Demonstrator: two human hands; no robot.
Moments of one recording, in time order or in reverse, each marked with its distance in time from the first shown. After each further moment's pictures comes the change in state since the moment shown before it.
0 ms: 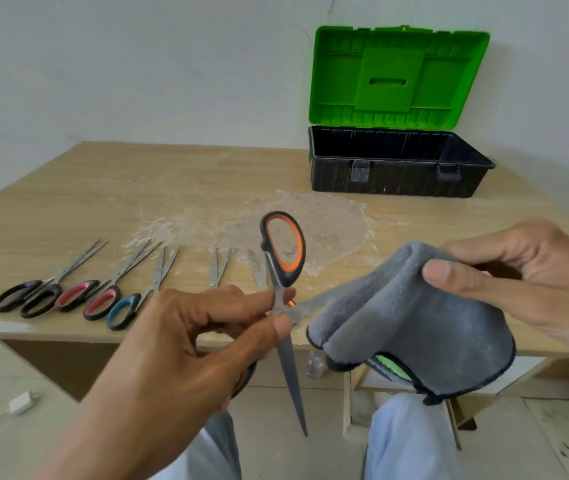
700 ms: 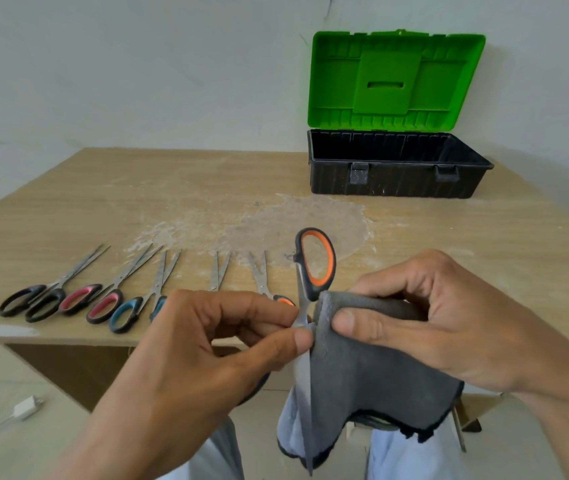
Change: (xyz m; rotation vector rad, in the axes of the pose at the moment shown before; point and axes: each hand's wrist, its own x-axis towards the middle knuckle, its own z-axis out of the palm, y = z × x) left_hand 0.002 0.011 0.013 -0.133 0.013 -0.108; right_hand 0.013 -0.008 0.045 -0.057 -0.194 -0.091
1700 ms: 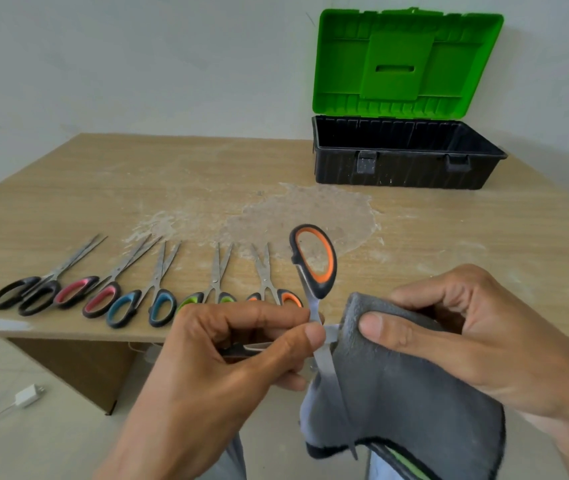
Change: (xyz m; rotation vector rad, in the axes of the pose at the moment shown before) left_hand 0.004 -0.016 0.009 -0.114 0.051 -0.043; right_hand -0.010 0.012 0.007 0.167 0.121 0.157
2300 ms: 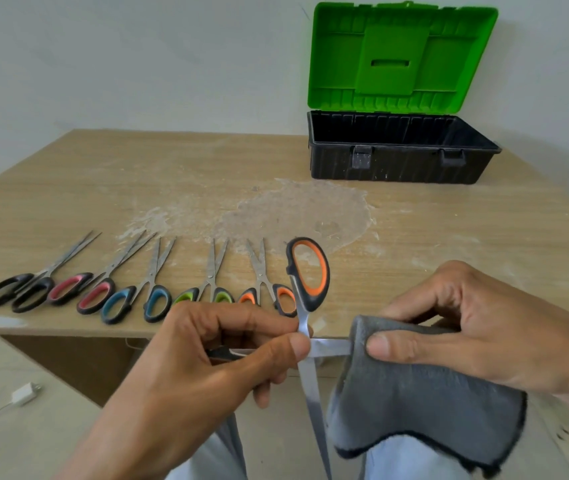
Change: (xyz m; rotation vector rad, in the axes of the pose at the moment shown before) left_hand 0.000 -0.005 -0.017 0.094 -0.192 0.006; right_hand 0.002 -0.008 -0.015 -0.158 -0.231 0.032
